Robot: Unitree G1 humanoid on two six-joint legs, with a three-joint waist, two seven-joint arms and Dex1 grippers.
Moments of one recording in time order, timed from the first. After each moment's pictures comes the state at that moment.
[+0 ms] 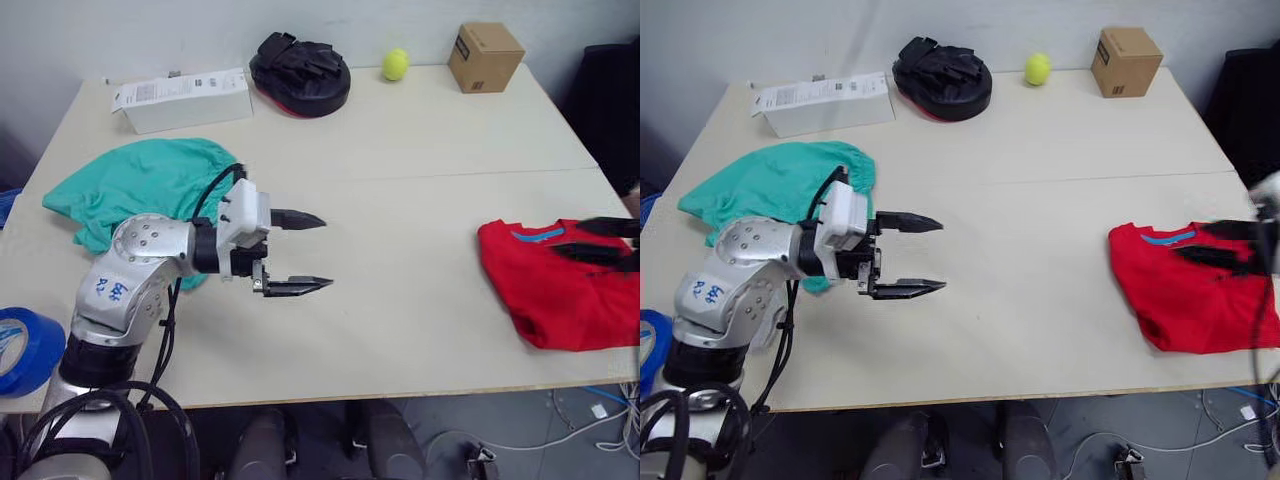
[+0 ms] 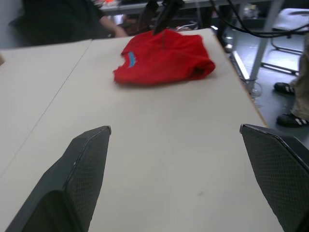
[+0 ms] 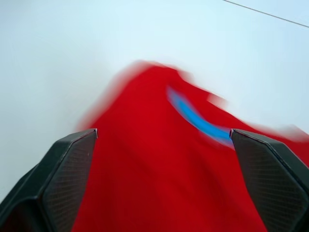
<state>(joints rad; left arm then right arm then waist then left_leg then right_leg) -0.50 0.65 -0.02 -0.35 -0.51 0.57 -0.99 -0.57 -1.04 -0.21 0.52 0.30 0.51 1.42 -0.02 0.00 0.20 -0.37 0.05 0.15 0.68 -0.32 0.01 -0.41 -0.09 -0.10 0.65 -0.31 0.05</state>
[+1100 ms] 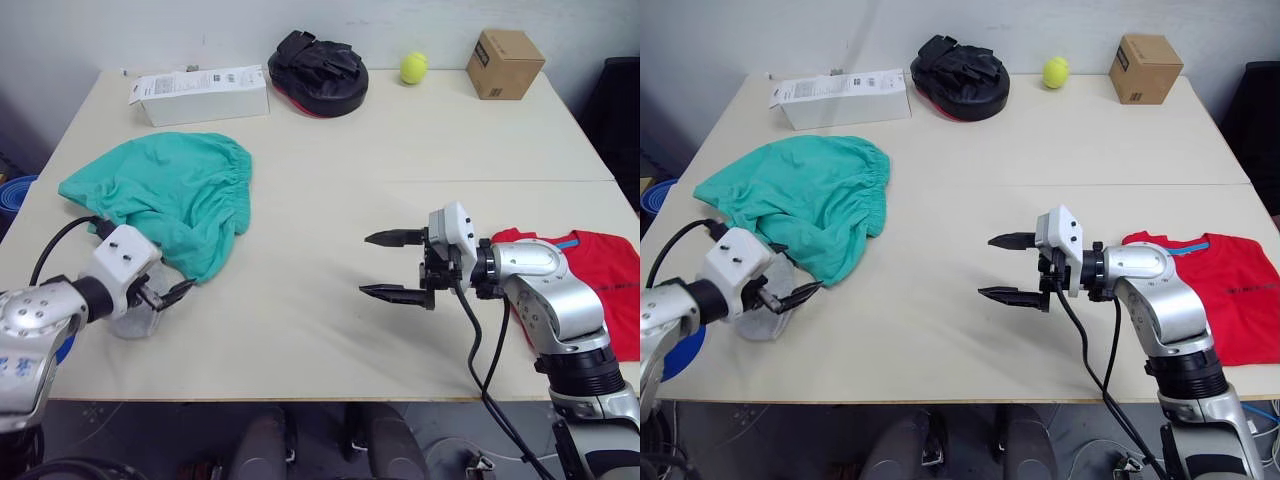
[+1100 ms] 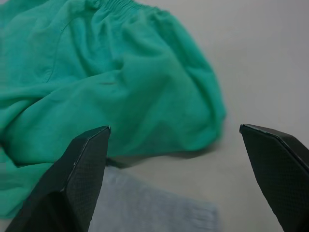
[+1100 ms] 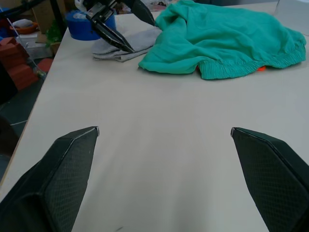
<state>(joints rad) -0.08 0.92 0.25 -0.30 -0.19 0.56 -0.65 -0.45 -0.62 0.06 -0.17 0.46 0.41 1.16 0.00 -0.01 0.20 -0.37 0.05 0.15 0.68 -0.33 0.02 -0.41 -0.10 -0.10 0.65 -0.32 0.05</state>
